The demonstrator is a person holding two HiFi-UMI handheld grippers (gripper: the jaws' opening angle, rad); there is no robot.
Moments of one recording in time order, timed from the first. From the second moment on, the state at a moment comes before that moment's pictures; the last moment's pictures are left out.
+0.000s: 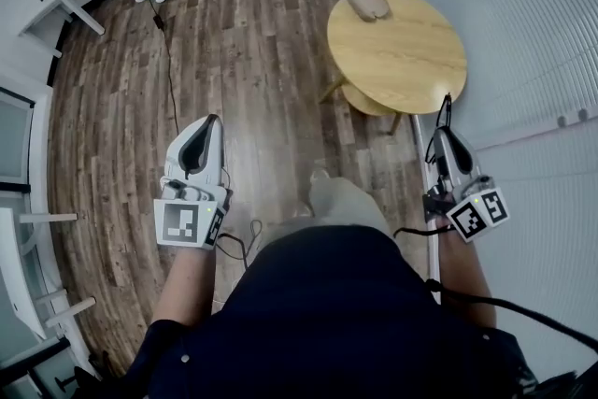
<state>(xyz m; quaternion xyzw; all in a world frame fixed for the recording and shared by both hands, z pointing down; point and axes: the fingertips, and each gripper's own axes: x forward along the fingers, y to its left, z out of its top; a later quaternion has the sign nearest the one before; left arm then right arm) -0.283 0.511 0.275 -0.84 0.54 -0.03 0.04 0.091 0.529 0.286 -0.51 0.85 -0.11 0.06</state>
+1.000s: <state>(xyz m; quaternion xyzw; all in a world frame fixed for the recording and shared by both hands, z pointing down) -0.320 0.352 0.269 -0.81 0.58 -0.05 0.01 0.044 0.311 0.287 -0.45 0.88 -0.13 0.03</state>
